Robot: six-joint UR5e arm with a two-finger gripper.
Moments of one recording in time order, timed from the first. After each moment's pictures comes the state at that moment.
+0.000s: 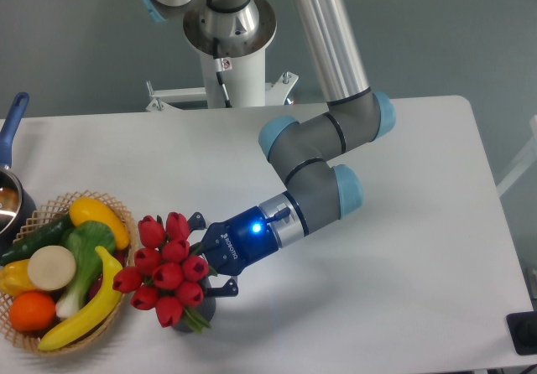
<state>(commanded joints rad) 2.48 -2.17 -1.67 -0.79 0.04 1.31</state>
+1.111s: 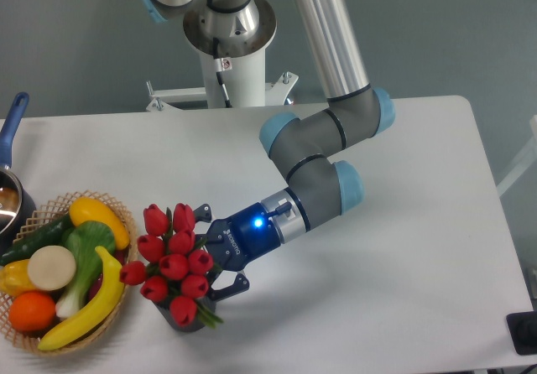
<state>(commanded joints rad) 2.49 -2.16 -1.70 -0.79 0.04 1.38</state>
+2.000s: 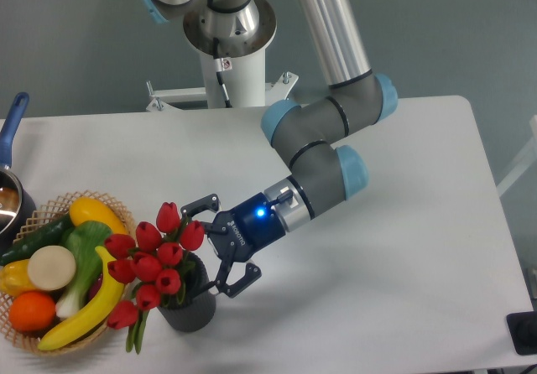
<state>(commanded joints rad) 2.53 -2.07 -1.74 -0.78 0.17 1.39</state>
